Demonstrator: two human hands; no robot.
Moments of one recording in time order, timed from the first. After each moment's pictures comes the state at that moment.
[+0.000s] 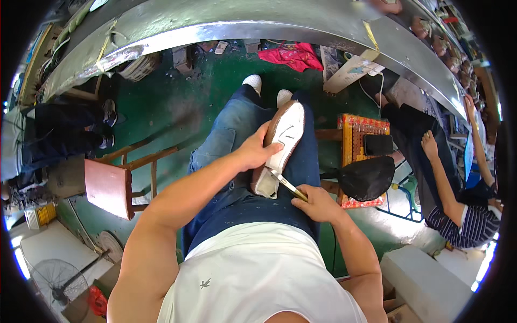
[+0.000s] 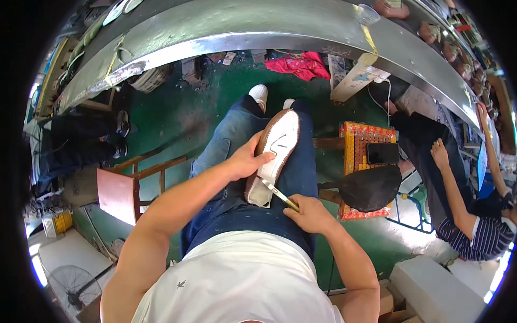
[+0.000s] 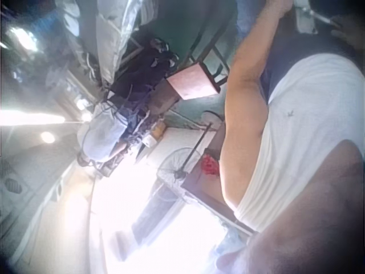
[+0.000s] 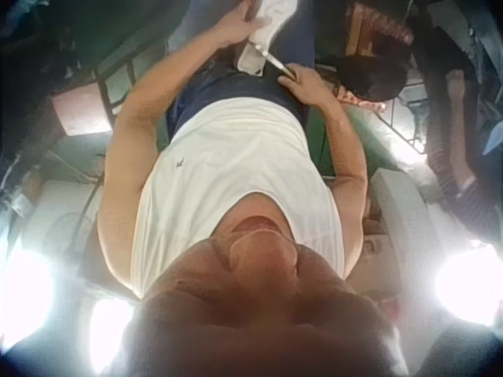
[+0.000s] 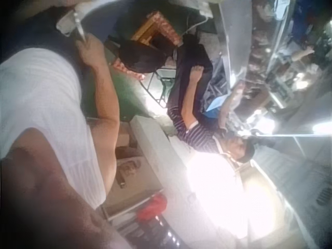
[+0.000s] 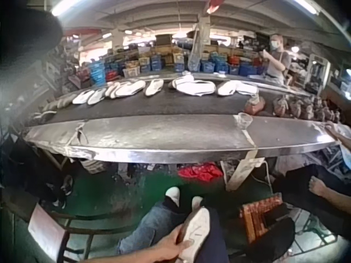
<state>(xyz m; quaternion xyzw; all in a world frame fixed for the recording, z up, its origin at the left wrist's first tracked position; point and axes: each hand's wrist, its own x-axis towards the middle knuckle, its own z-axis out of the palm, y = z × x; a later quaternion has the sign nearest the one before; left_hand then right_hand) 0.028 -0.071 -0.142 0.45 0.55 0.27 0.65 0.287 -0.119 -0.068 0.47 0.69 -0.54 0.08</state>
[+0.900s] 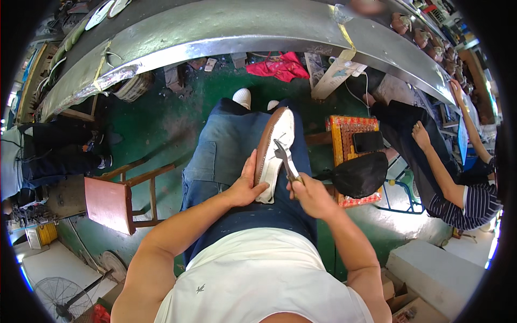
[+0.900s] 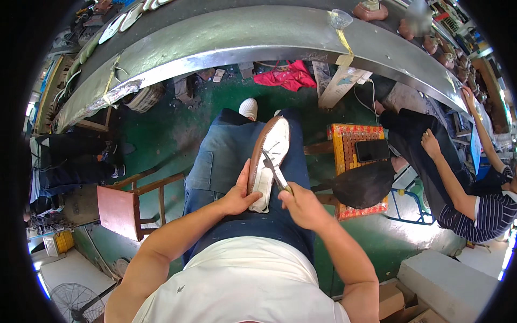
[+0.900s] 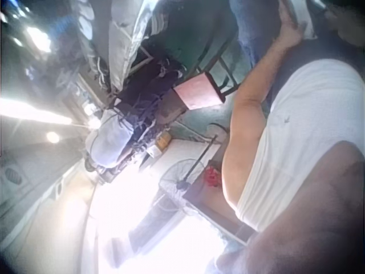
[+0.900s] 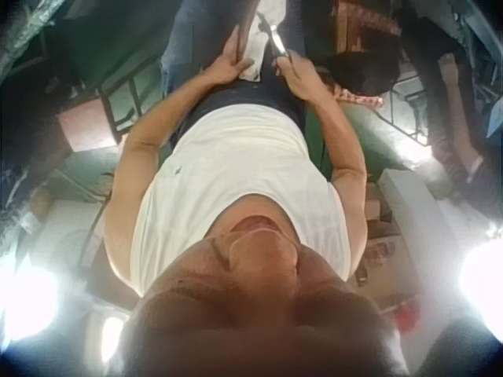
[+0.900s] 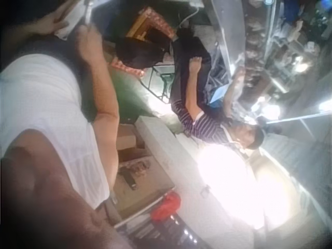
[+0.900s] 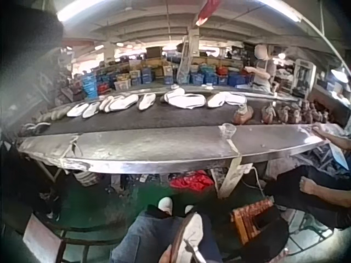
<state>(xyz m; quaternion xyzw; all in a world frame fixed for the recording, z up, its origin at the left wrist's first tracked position) 0.031 -0.154 -0.159 0.55 0.51 0.28 0.59 0.277 -0.116 -0.048 0.48 0.65 -0.59 -0.06</state>
